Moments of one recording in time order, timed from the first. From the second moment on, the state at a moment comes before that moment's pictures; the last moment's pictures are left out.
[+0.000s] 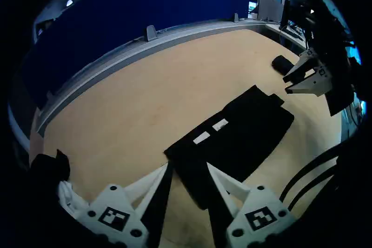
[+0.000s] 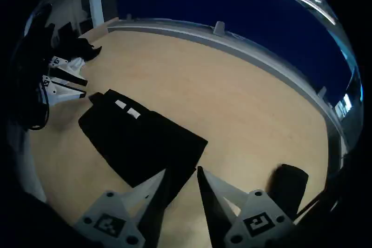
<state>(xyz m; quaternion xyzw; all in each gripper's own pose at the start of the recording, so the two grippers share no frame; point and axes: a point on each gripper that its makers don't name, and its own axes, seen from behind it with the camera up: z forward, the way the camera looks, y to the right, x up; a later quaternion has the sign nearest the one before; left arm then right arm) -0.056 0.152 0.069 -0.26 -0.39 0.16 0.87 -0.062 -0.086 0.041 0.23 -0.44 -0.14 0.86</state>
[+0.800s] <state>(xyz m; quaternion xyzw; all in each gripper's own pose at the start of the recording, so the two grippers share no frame) -0.055 0.127 0.061 -0.22 -0.39 0.15 0.88 -0.065 -0.079 0.036 0.24 -0.42 -0.16 0.86</state>
